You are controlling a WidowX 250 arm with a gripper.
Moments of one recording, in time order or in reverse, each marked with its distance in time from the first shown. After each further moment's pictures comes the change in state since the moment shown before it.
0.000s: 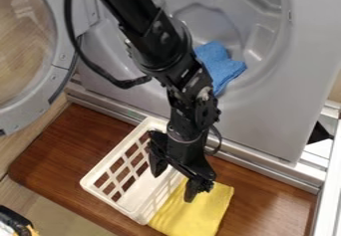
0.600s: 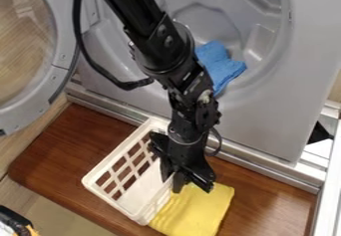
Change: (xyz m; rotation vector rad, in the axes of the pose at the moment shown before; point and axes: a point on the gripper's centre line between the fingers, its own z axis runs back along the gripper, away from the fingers) arm 0.000 0.000 -0.003 -0.006 0.007 0.004
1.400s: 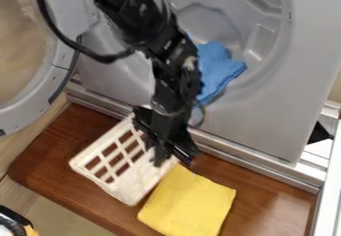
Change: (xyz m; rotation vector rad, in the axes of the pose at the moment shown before) arm 0.001 0.045 0.028 0.072 0.015 -0.002
